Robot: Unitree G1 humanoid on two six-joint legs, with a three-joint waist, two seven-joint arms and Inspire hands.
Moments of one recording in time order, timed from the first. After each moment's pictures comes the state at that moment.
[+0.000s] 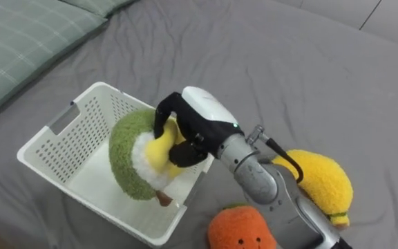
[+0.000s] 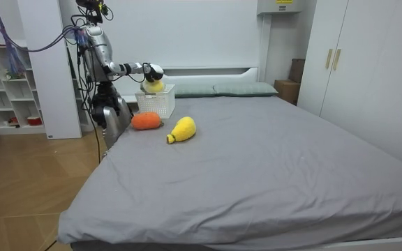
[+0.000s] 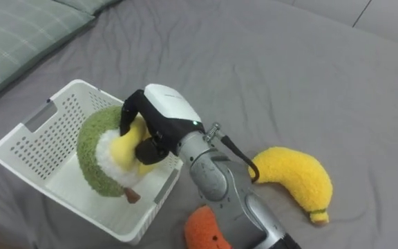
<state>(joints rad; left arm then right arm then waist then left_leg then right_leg) 0.07 0.17 0.03 1.06 0.04 0.04 0.21 -0.23 -0.18 0.58 -0.05 -0.54 0.13 0.16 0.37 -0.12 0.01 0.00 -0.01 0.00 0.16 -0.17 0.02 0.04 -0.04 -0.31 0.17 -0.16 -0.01</state>
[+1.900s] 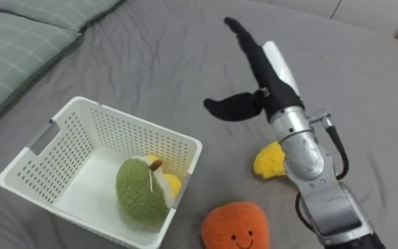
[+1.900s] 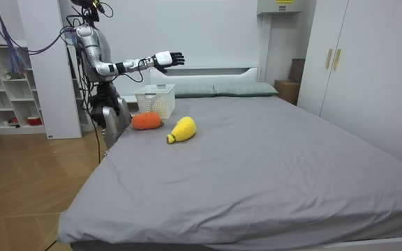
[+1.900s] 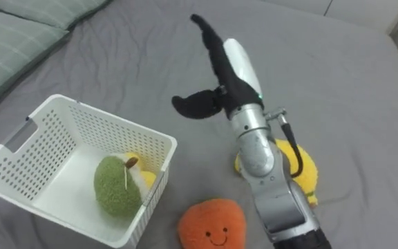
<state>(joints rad) 0.16 0.16 0.12 1.10 0.05 0.08 0.22 -0.19 -0.25 0.22 -0.06 -0.31 0.10 -0.14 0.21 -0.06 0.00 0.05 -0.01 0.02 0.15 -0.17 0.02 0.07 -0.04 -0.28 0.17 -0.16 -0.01</state>
